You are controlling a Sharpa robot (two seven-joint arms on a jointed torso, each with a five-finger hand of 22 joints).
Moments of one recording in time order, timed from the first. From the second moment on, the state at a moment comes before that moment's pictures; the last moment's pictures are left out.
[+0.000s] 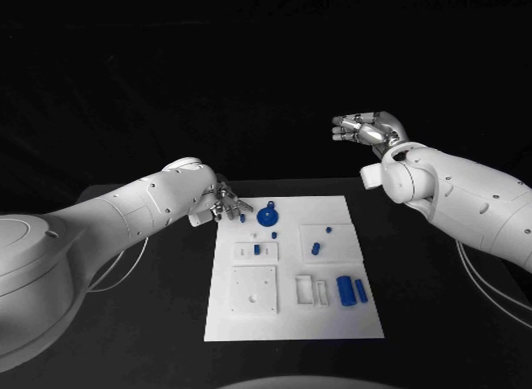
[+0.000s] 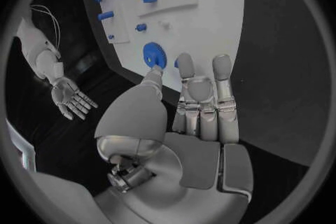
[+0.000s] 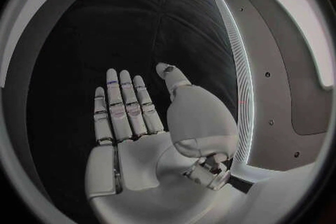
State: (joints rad) left arm 1.27 -0.28 -0.15 0.64 -0.90 0.19 -0.38; left_hand 1.11 -0.04 -0.04 0.12 0.25 1.08 0.05 0.18 0.35 1.46 -0.04 0.43 0.28 1.40 -0.11 1.17 0.58 0.04 1.33 -0.13 0.38 1.31; right arm 1.13 -0.58 0.27 0.98 -0.51 -0.29 0.22; right_hand 1.15 0.02 0.06 -0.13 0.64 0.96 0.16 0.07 0.06 1.07 0.15 0.06 0.06 1.04 0.16 0.06 0.06 0.05 0.60 0.17 0.06 0.05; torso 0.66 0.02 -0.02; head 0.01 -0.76
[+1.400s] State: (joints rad) left arm 1.26 -0.28 -0.15 0.63 -0.84 0.25 -0.38; left_hand 1.16 0.05 -0.09 0.03 0.41 1.08 0.05 0.17 0.37 1.46 -0.04 0.44 0.28 1.39 -0.11 1.17 0.58 0.04 1.32 -0.13 0.39 1.31; right arm 1.13 -0.58 0.27 0.98 -0.51 -0.29 0.21; right_hand 1.15 0.02 0.06 -0.13 0.64 0.96 0.16 0.07 0.06 1.07 0.15 0.06 0.06 1.04 0.16 0.06 0.06 0.05 0.59 0.17 0.06 0.05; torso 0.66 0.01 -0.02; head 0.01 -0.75
